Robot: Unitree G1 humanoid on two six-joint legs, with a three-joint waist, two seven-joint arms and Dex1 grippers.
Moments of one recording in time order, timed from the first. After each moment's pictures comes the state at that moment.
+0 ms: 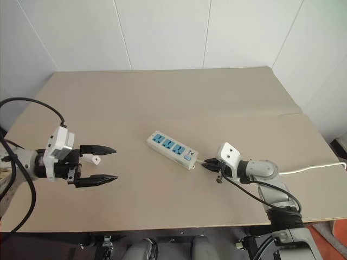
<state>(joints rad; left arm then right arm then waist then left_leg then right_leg) -0.22 0.98 0.18 -0.27 -0.63 0.51 -1.24 -0.36 -0.56 0.06 0.15 0.07 0.12 1.00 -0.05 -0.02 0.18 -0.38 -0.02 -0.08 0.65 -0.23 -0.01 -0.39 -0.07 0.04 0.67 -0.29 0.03</state>
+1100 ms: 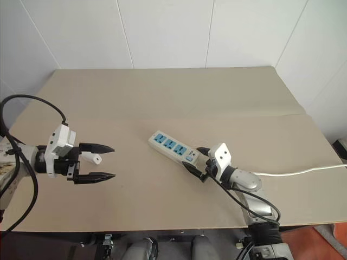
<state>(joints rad) -0.26 0.99 0.15 -0.19 -0.55 0.47 -1.31 -0.27 -0.35 0.05 0.10 0.21 0.07 0.79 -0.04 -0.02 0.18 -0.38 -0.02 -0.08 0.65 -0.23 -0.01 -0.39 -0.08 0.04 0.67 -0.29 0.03</state>
